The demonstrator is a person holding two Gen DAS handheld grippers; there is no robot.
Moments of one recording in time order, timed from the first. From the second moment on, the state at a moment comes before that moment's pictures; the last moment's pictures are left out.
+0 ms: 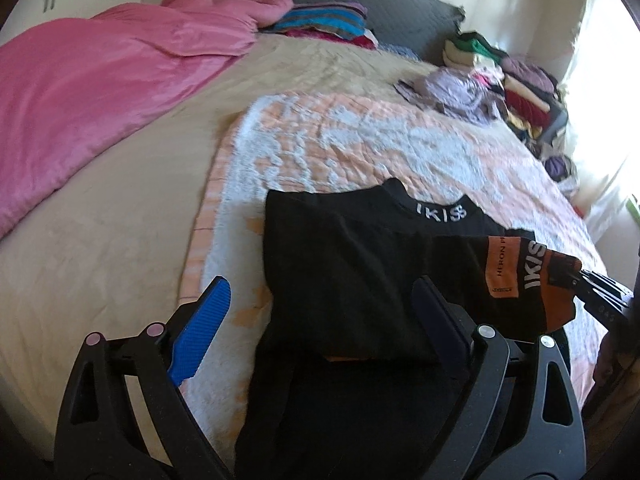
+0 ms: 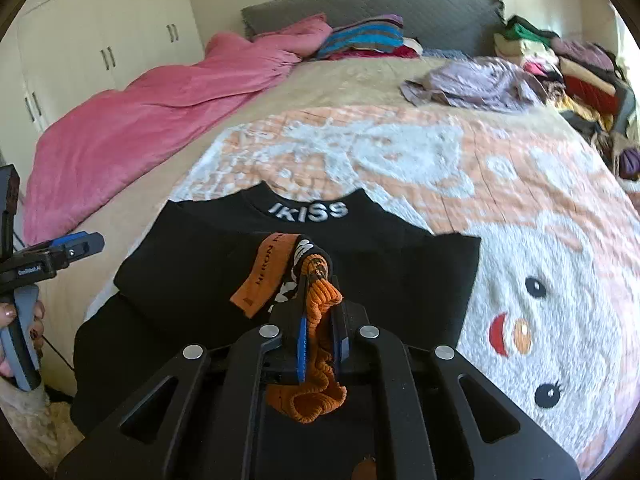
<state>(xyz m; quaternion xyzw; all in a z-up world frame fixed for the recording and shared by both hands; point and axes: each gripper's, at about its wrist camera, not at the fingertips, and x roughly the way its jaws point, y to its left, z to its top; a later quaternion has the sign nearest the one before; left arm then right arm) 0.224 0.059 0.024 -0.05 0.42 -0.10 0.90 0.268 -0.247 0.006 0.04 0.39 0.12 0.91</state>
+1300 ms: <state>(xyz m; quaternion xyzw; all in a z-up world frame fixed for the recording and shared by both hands) 0.242 0.026 -0.045 -0.02 0.49 -0.16 0.86 0.270 -0.212 -0.055 0.02 0.48 0.12 0.87</state>
